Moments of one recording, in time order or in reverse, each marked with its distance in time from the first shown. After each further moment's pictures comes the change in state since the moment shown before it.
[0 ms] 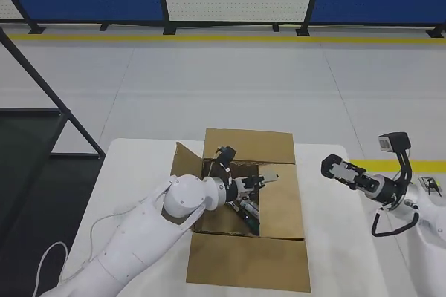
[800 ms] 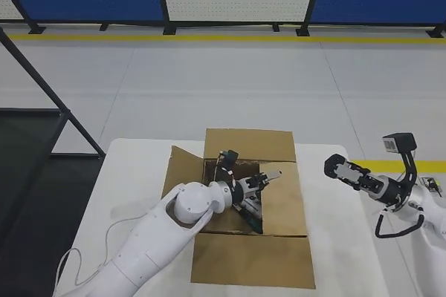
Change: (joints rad) left arm 0.038 -0.080 -0.021 0.116 -0.064 -0.153 0.083; right arm -0.024 0.049 -0.018 -0.017 0.043 -0.011 -0.043
